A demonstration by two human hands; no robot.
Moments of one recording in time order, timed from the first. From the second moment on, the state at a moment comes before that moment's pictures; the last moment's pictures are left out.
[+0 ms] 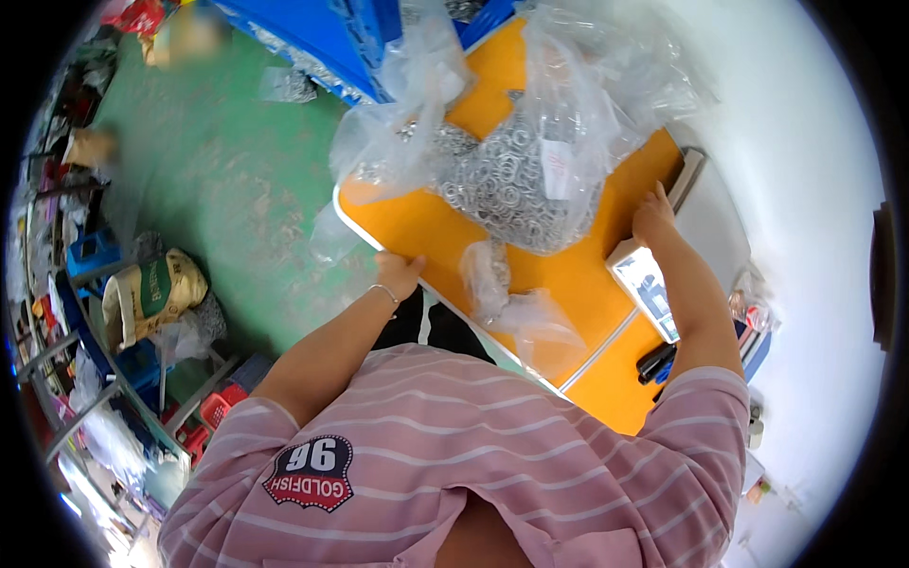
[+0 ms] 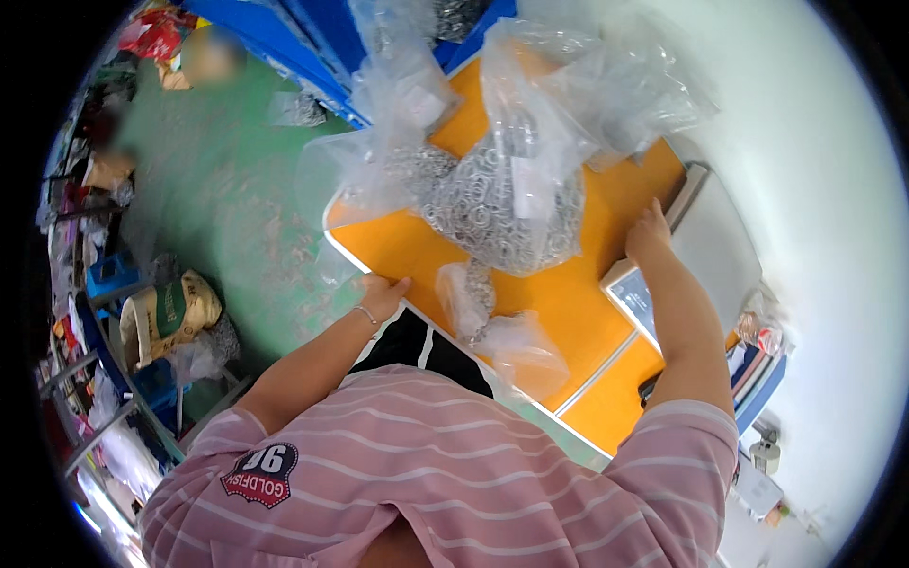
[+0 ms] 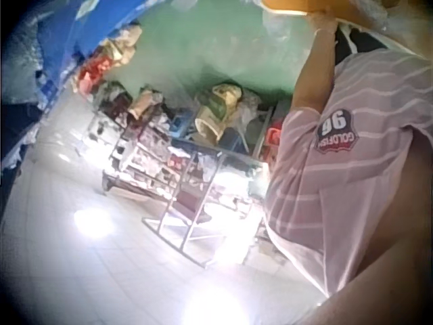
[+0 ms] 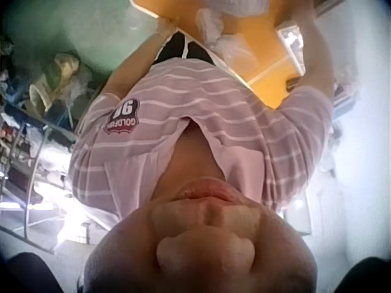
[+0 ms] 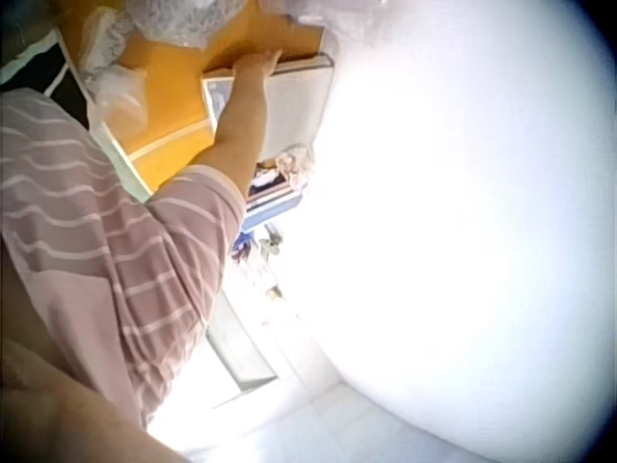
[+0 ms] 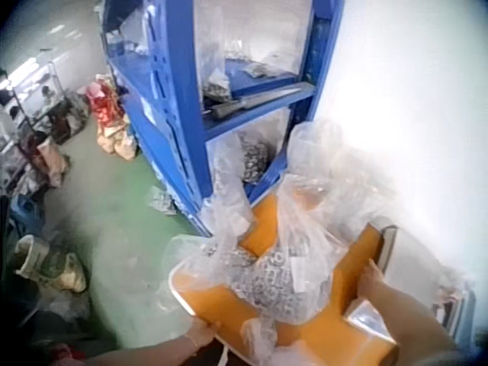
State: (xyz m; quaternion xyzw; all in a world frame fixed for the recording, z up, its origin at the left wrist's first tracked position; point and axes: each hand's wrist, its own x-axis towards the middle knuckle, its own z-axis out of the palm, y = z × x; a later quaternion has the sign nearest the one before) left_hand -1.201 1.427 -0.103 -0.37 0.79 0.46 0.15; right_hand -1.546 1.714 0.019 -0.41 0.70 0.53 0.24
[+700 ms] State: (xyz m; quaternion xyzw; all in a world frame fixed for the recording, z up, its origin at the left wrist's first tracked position) left_hand -1.217 1.392 -0.024 -0.36 0.57 0.55 0.49; right_hand -1.361 1.725 0.088 -0.21 0.90 -0.24 0.31
